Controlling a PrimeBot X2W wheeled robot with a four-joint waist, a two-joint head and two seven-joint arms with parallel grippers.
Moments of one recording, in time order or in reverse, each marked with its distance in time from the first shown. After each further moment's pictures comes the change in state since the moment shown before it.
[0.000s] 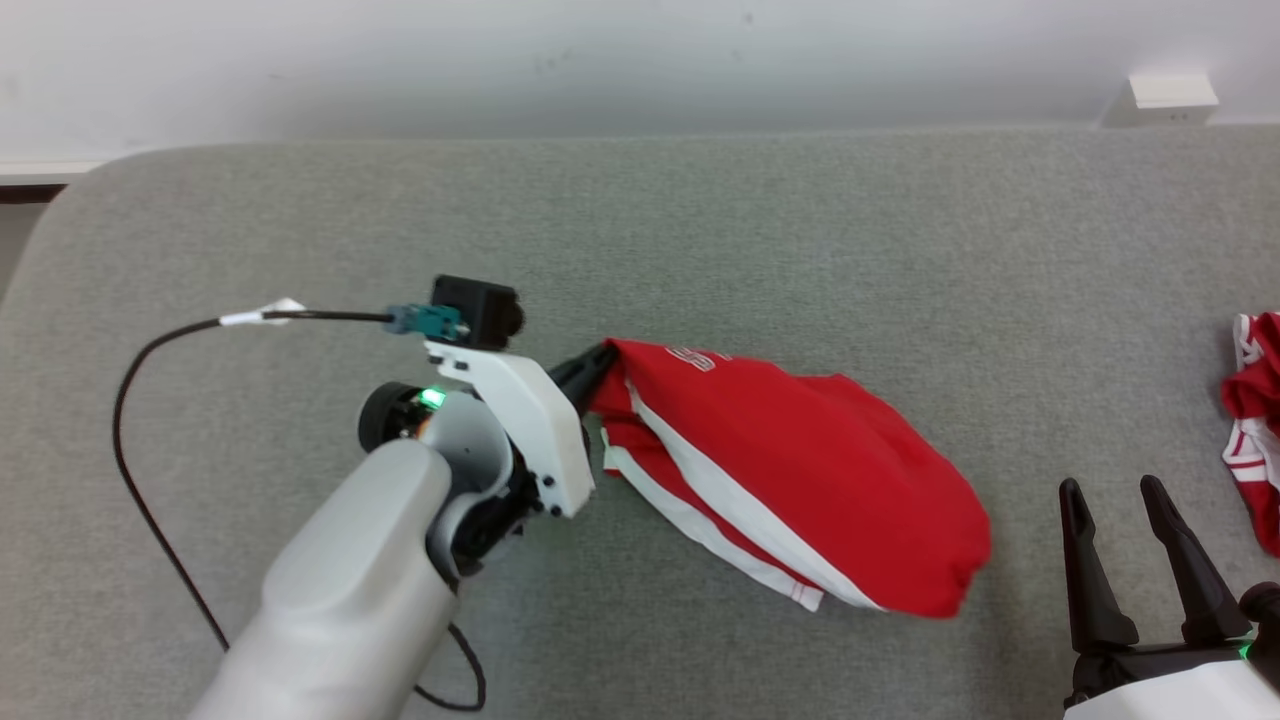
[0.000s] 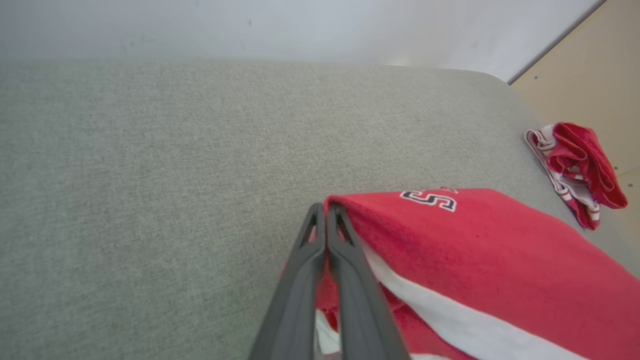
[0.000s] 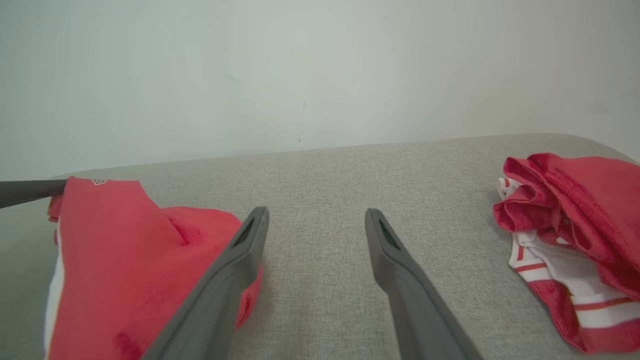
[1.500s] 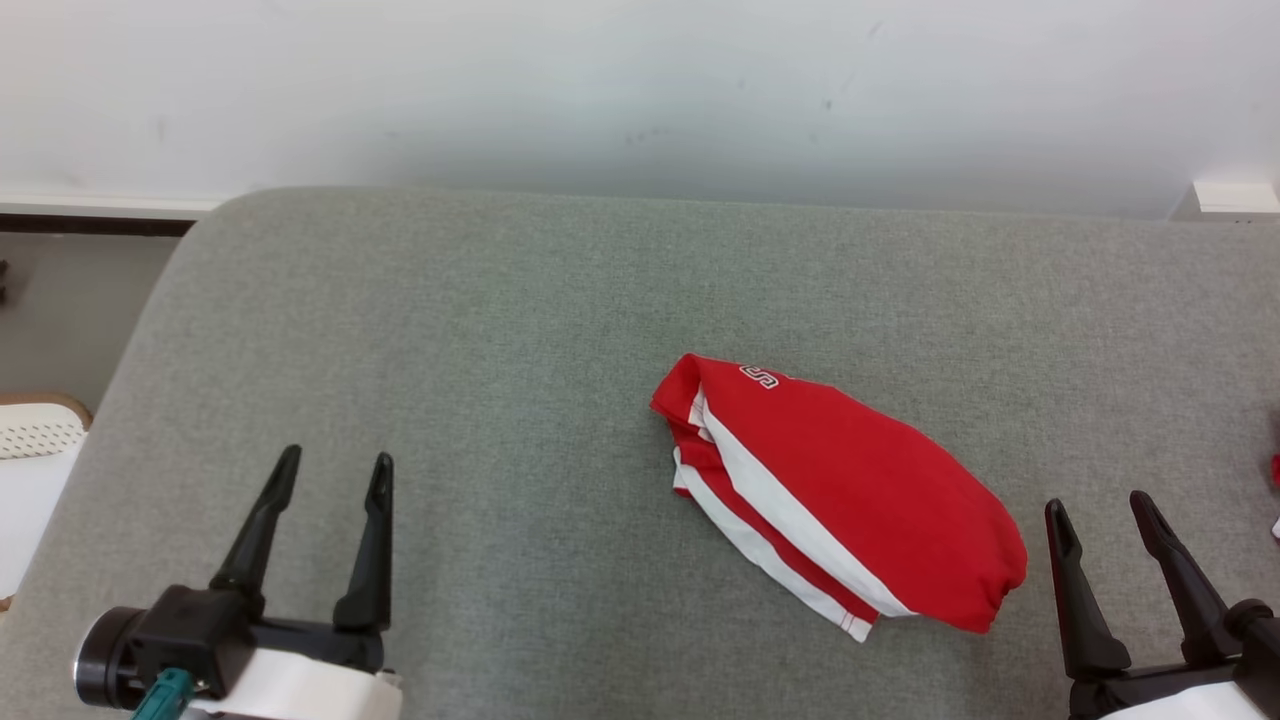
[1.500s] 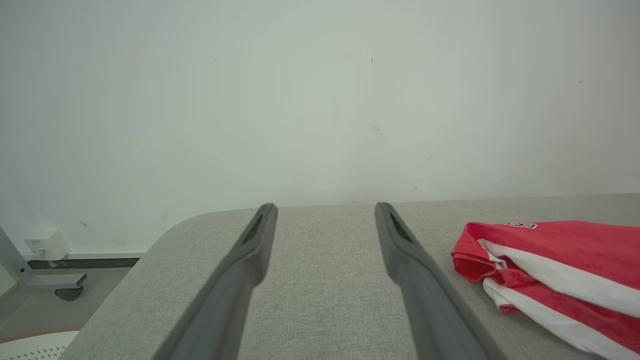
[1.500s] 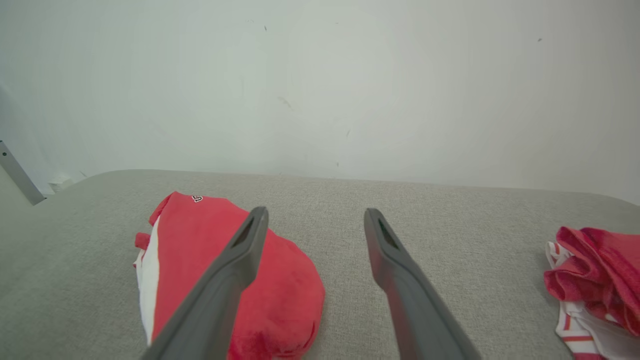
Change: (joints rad) left arm 0.671 0.205 0.330 -0.620 0.382 0.321 -0.484; right arm 0.056 0.000 0.016 -0.097 -0.071 0.000 0.066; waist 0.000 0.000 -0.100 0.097
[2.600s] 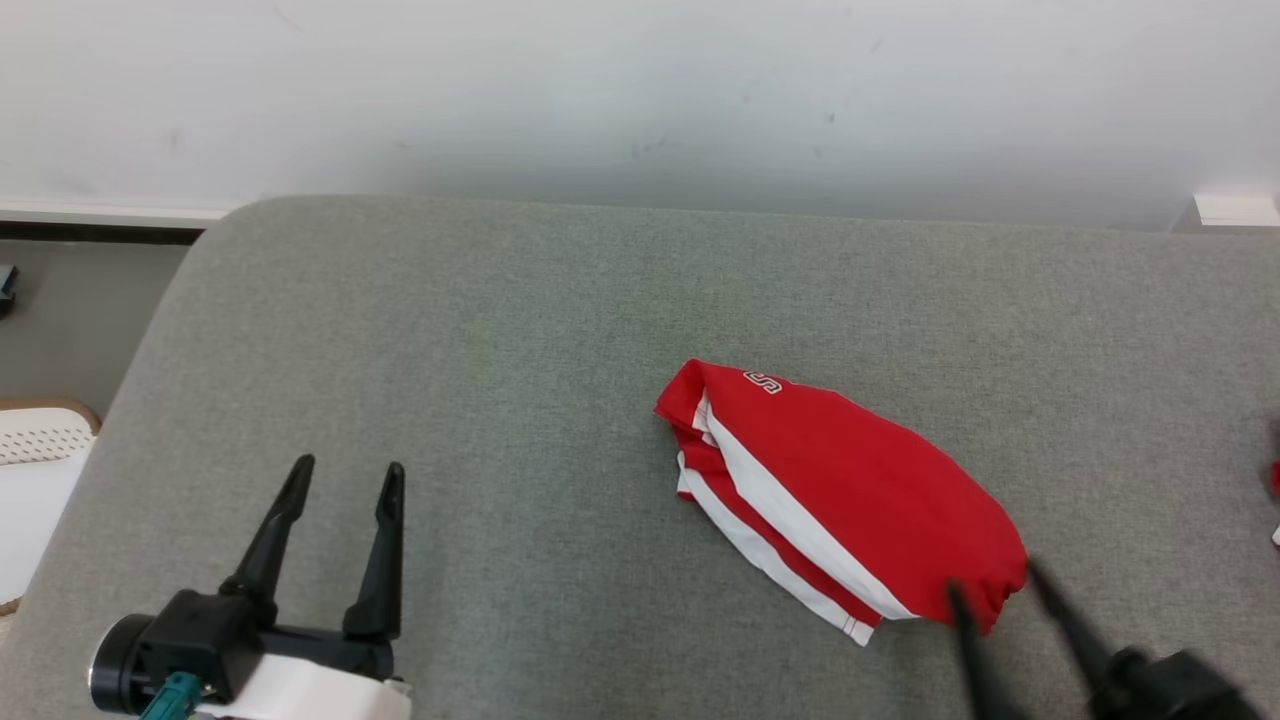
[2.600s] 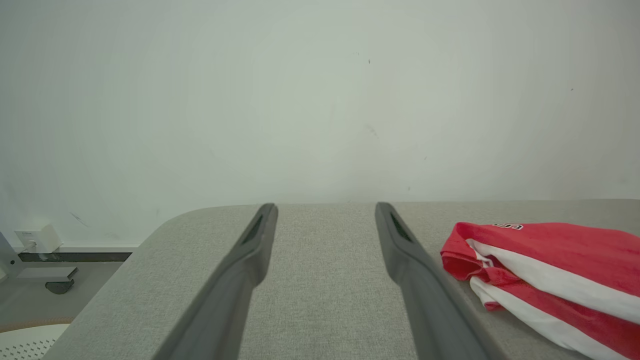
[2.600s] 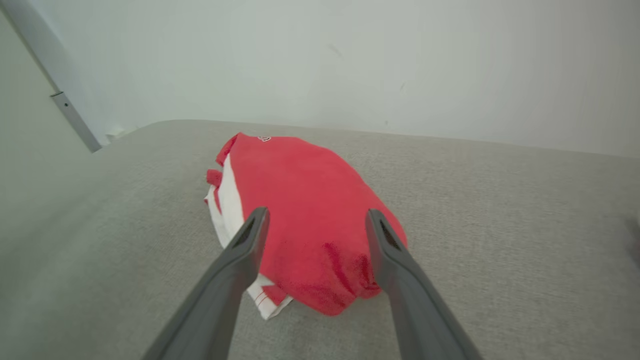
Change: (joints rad) left arm 0.009 -0.004 -0.016 -0.003 -0.027 -0.001 0.000; right arm 0.062 0.000 0.109 -0.002 -0.017 0.000 0.053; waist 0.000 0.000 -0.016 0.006
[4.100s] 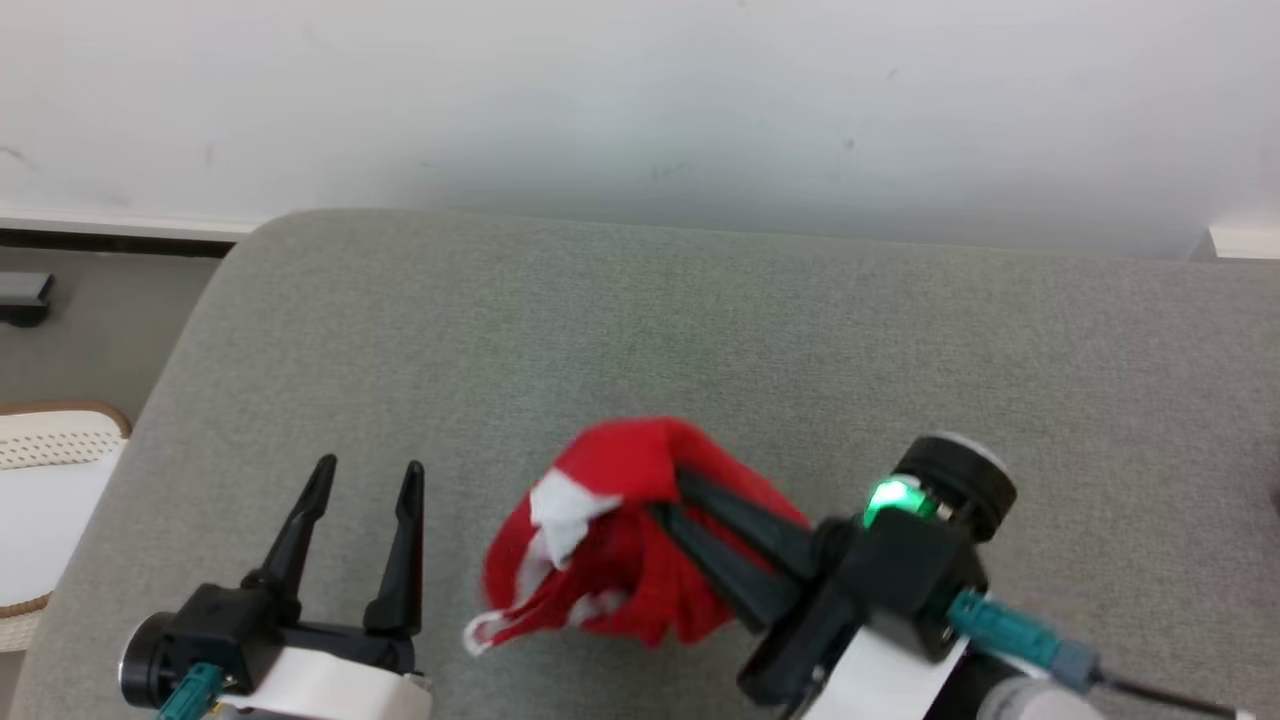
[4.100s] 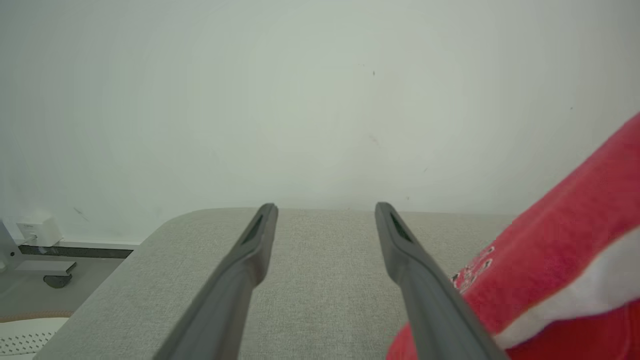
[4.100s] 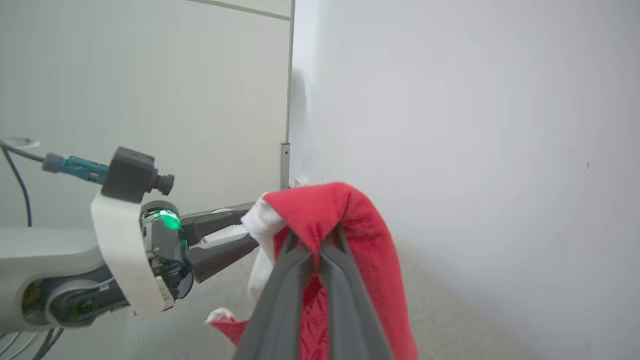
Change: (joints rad) left arm -0.022 -0.039 -0.012 0.041 -0.011 -0.019 -0.013; right arm -0.503 -0.096 0.567 -0.172 0.142 0.000 0.260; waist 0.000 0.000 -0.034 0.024
